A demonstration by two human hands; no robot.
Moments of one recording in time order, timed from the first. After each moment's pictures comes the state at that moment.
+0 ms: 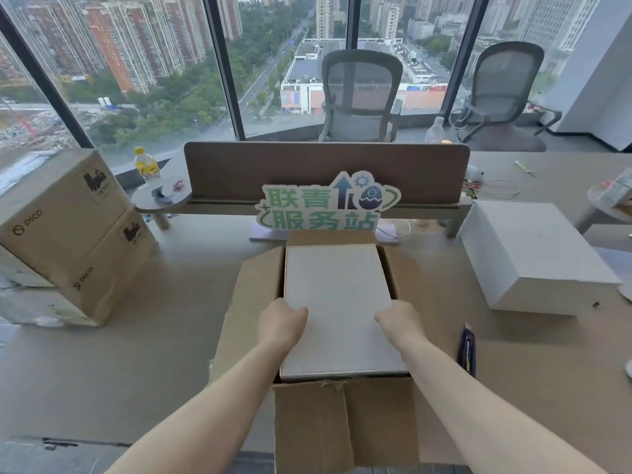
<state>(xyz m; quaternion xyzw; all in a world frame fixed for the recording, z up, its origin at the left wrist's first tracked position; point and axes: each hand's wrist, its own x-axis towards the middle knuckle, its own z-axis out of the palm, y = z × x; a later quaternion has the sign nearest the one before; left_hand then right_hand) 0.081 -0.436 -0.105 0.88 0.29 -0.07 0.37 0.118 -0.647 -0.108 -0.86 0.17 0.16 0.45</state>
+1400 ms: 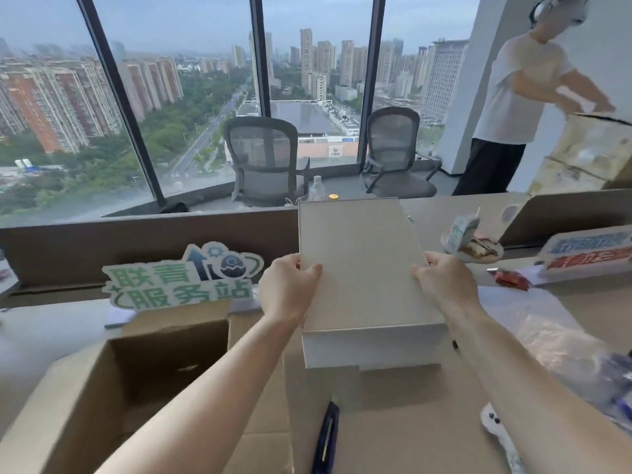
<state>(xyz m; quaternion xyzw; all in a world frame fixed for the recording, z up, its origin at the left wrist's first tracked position) 0.239 -0.748 0.038 0.89 0.09 0.13 0.42 0.241 -0.988 0.041 -0.90 0.15 -0.13 0.39</state>
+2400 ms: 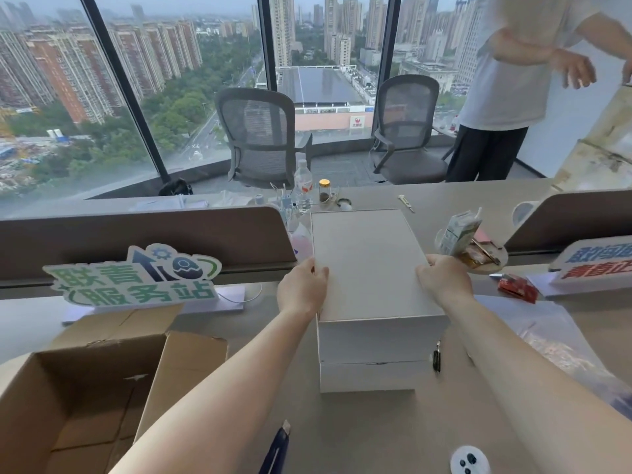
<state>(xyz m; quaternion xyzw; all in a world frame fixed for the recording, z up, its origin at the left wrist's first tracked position) 0.365 -0.881 -0.026 0.93 0.11 0.03 0.36 0.387 -1.121 -0.013 -0.92 0.17 -0.02 0.35</state>
